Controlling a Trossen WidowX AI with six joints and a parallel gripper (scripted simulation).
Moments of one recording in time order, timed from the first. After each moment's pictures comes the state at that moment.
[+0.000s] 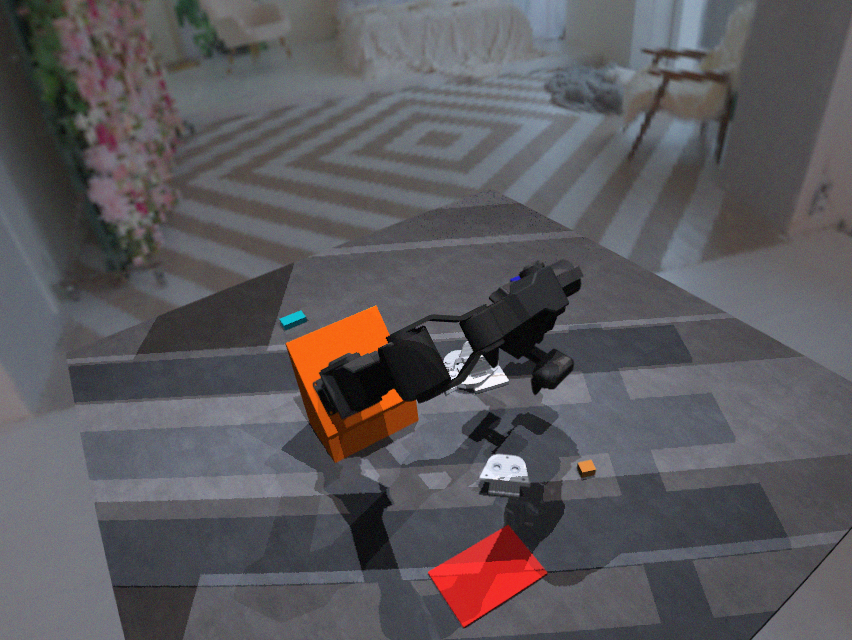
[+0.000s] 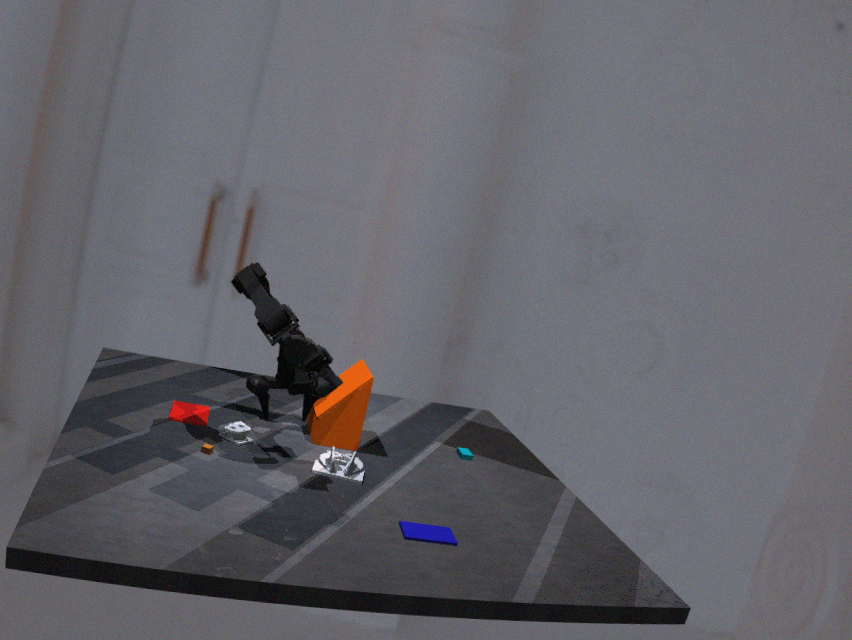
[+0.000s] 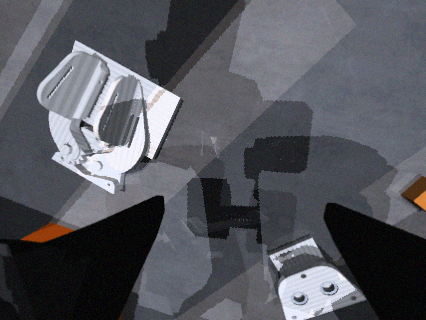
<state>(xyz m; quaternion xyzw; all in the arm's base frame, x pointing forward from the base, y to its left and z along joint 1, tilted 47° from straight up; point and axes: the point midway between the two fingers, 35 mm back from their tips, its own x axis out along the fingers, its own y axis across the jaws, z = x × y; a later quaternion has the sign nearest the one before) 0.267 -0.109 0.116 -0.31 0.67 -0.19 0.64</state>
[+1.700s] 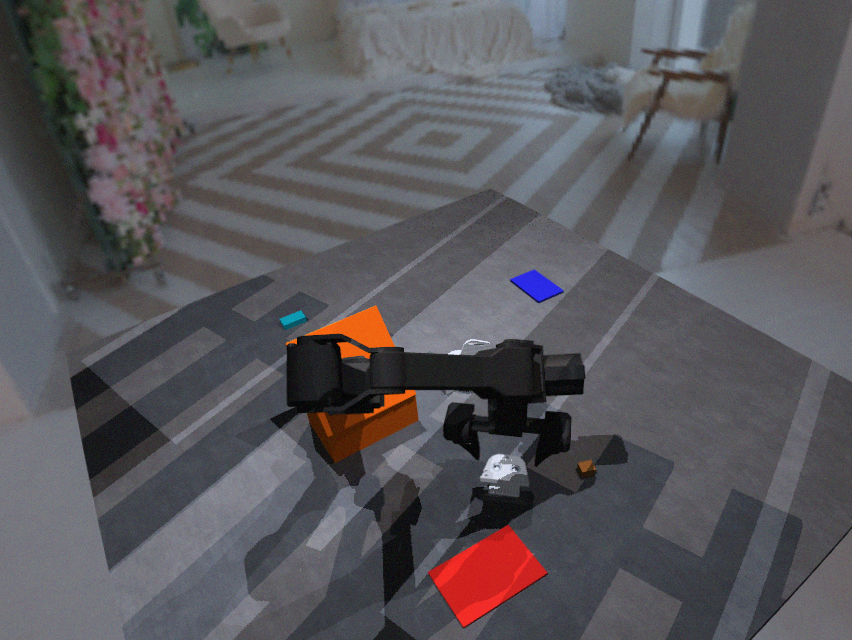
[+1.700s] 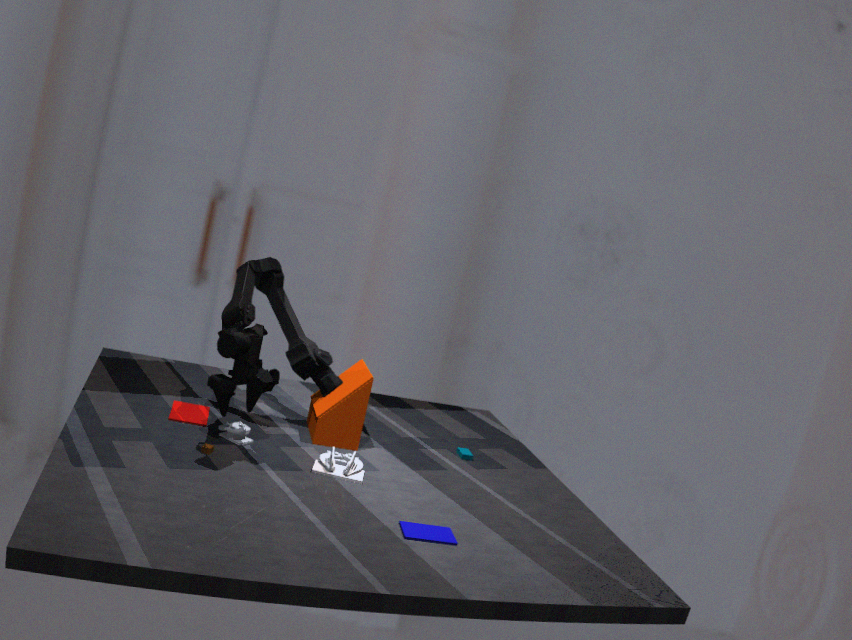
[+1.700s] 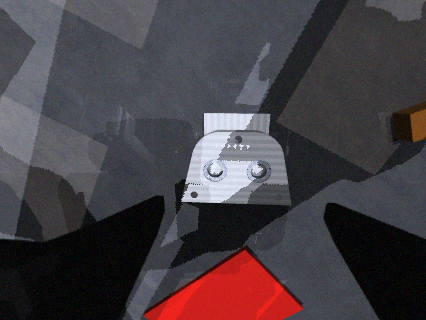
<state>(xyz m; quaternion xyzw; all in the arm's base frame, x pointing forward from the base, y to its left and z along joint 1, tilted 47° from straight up) 0.158 -0.200 0.169 -0.49 0.72 -0.03 0.49</state>
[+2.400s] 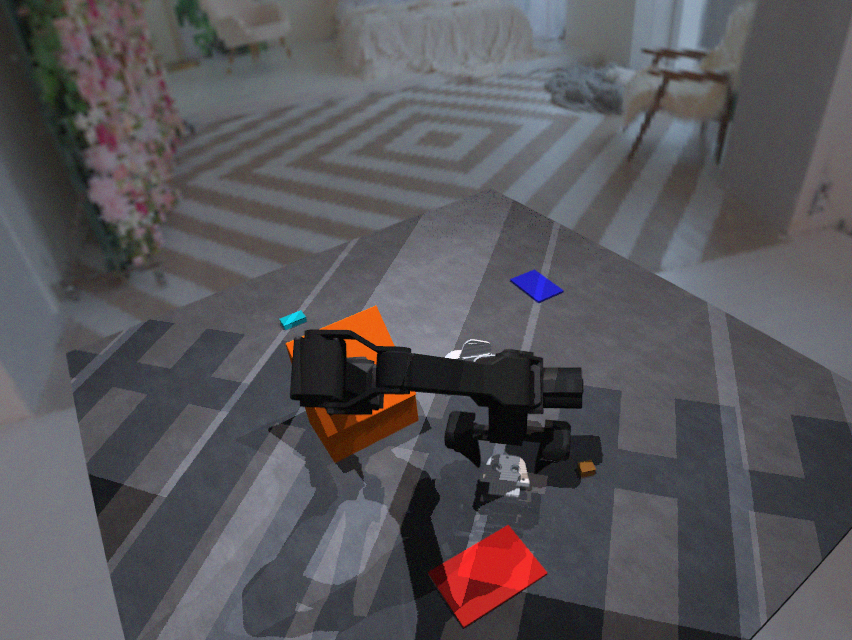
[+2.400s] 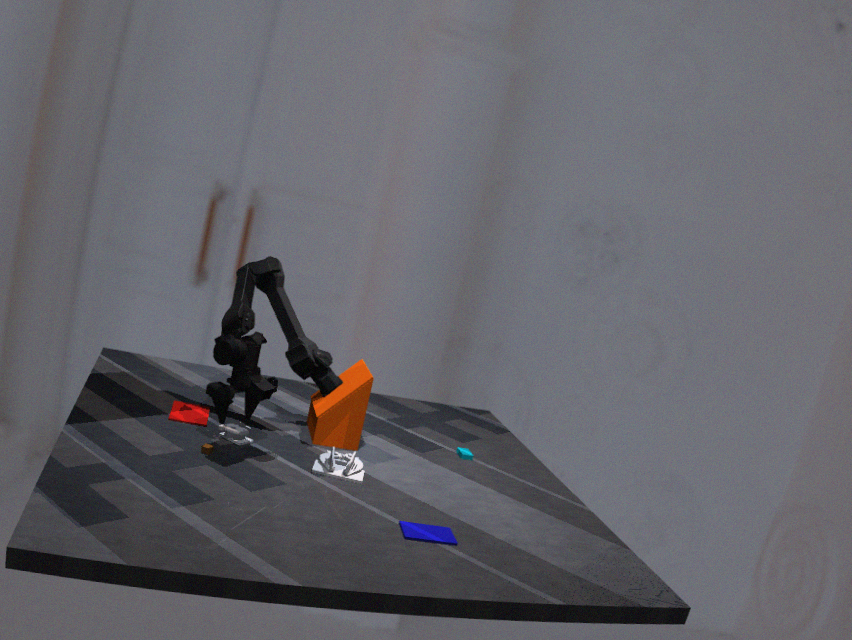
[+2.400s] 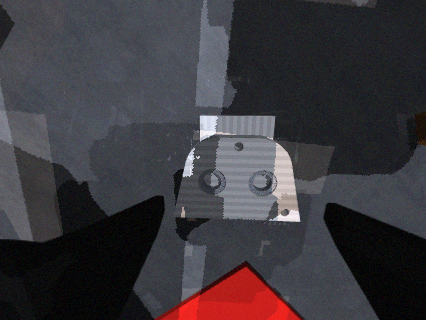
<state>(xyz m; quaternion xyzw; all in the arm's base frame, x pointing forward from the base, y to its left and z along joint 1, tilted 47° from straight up) 0.158 -0.215 0.156 -0.49 0.72 -0.04 0.49</state>
